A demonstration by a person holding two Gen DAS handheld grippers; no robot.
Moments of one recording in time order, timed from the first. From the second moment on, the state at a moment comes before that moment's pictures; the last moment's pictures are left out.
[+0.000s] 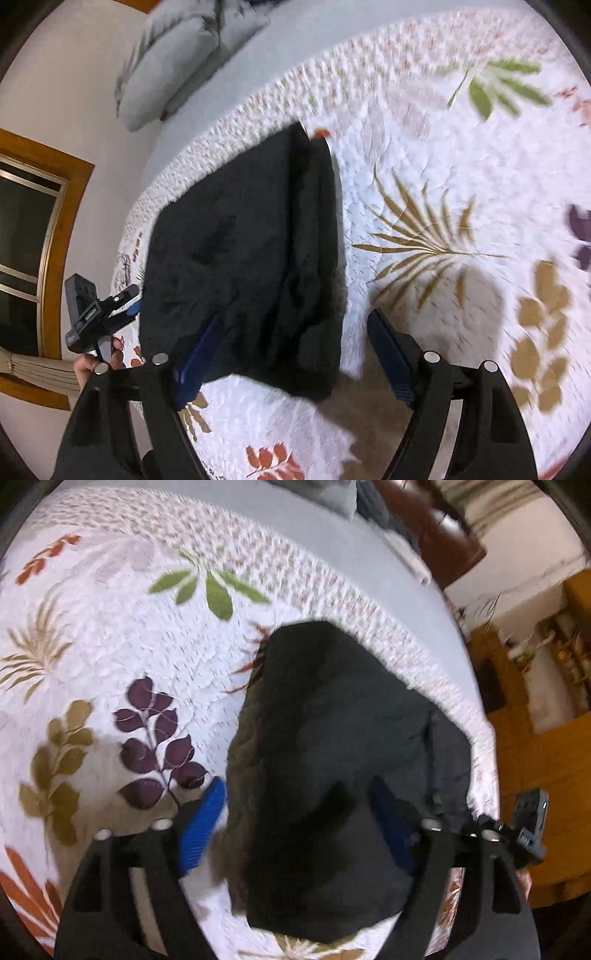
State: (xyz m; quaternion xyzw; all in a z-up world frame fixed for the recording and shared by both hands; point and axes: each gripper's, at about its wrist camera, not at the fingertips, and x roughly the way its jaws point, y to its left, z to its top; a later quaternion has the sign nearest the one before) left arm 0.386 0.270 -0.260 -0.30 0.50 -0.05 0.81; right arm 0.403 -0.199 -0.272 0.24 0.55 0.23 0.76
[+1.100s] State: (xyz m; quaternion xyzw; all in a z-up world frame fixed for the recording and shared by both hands) left arm 0.018 0.121 -0.069 -0.08 0.38 0.03 0.92; right arm 0.011 -0.168 -0.062 0.05 0.35 0.09 0.93
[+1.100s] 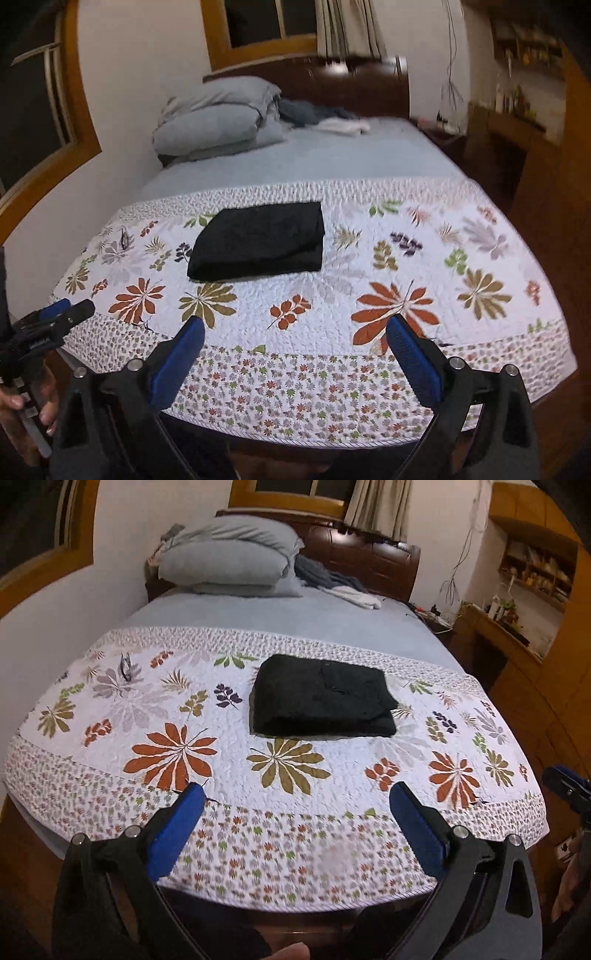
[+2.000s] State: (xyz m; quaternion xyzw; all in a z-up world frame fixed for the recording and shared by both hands) left arm -0.102 0.069 0.011 -0.05 0.31 0.06 0.95; right arm -0.088 -0.125 -0.014 0.02 0.29 0.11 0.95
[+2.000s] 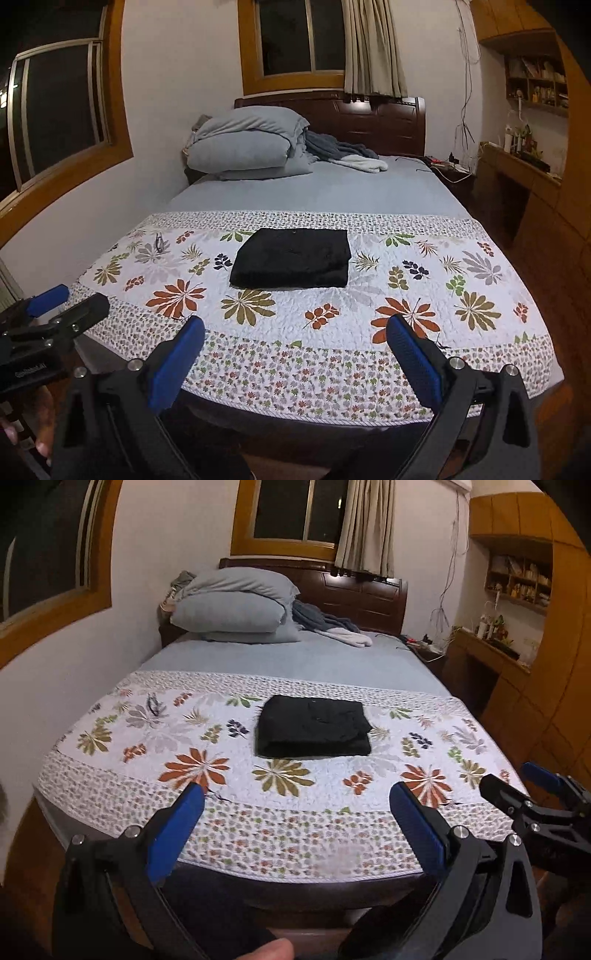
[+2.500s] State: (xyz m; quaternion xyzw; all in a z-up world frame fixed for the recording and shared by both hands) left arm -0.082 0.073 0.004 -0.05 0.31 0.08 0.95; right arm -0.064 -0.116 -0.023 0.02 0.30 0.12 0.94
